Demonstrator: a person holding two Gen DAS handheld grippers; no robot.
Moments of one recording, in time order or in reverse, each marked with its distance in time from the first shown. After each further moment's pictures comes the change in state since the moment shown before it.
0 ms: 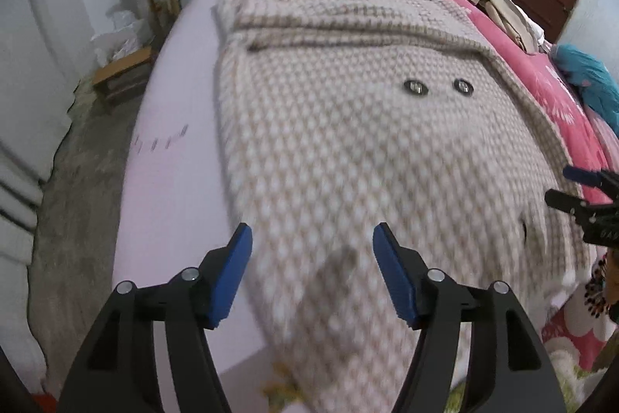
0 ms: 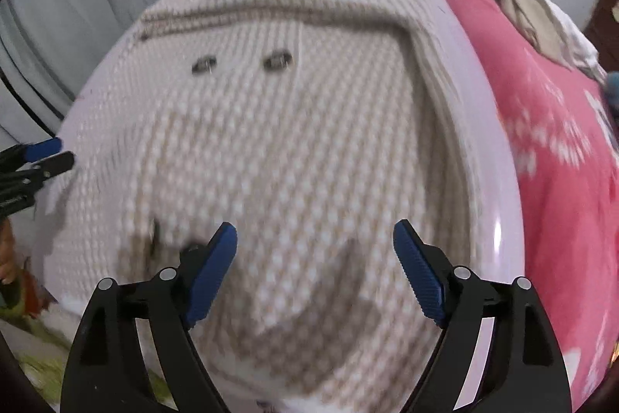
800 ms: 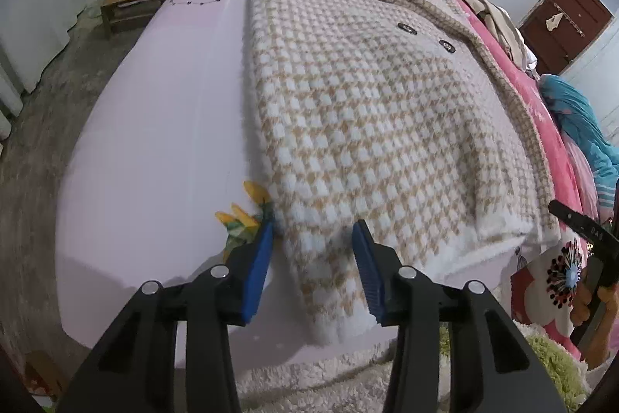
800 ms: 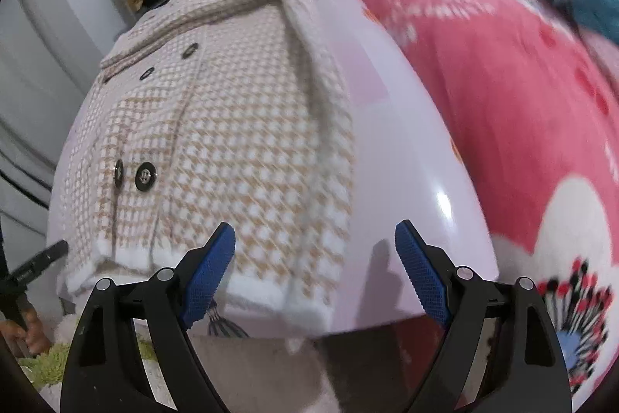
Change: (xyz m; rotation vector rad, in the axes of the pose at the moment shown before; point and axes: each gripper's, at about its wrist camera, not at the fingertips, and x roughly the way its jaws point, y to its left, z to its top) left arm -0.017 0.006 -0.094 -0.195 0.055 -0.131; right arm -0.040 -0.074 -0.108 0.343 -0.058 0.015
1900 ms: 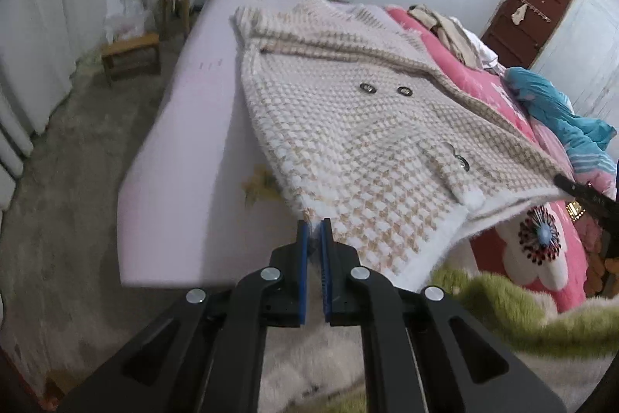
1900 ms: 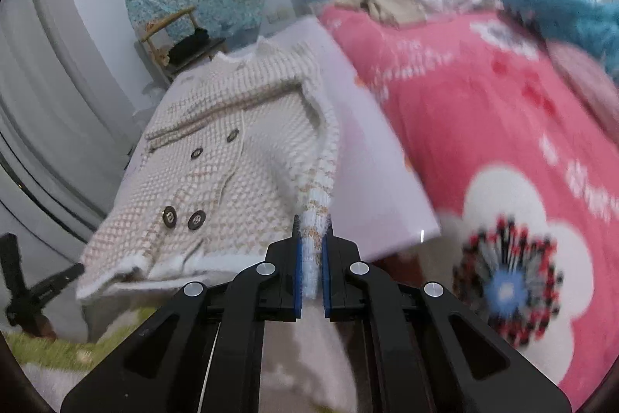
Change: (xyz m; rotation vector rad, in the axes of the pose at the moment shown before) left arm -0.109 -0.011 -0.047 0.110 -0.116 -0.021; right arm -0.129 -0.018 -0.047 0.052 -0.177 0.097
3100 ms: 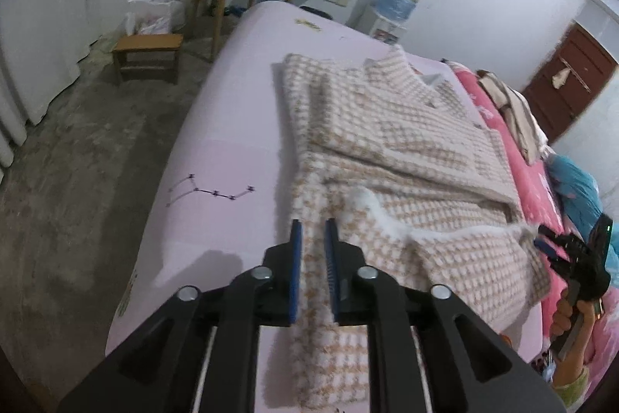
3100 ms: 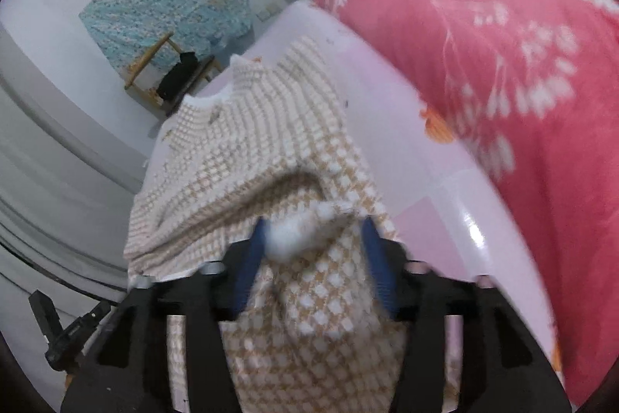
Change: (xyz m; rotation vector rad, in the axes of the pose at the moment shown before) left arm 0.122 0.079 0.192 -0.160 -0.092 0.011; right arm 0.203 -0.008 0.157 0.202 0.023 0.153
